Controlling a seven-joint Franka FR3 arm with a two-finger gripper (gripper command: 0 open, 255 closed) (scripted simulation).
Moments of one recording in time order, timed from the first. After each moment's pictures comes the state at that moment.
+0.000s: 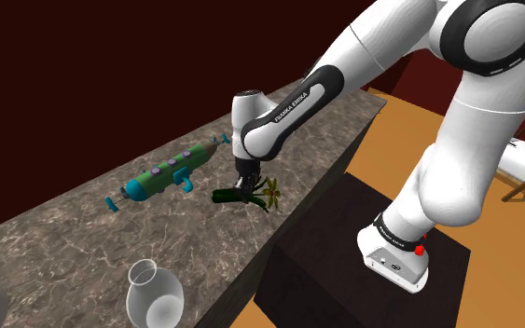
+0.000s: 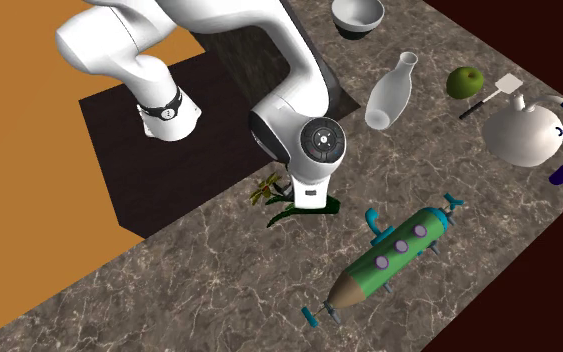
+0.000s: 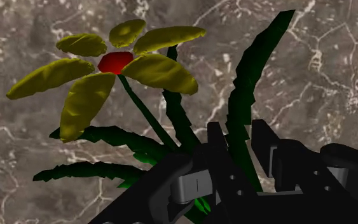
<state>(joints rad) 0.24 0.24 0.20 -2.37 0.20 2.42 0.01</state>
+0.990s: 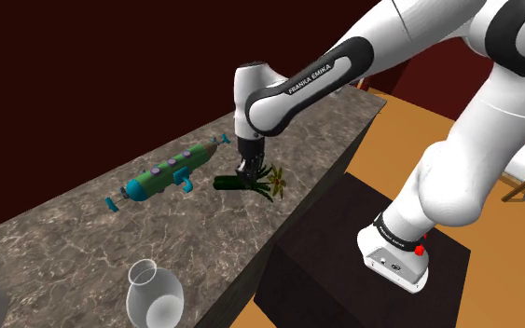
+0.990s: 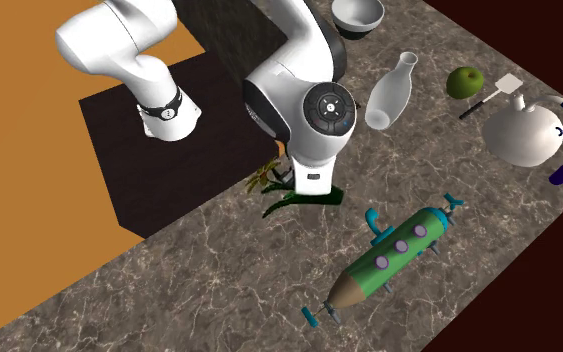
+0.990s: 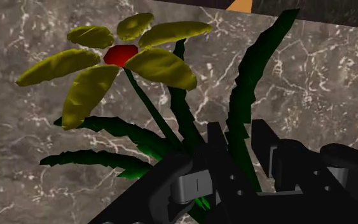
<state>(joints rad) 0.23 0.08 0.20 -2.35 0.20 2.24 0.02</state>
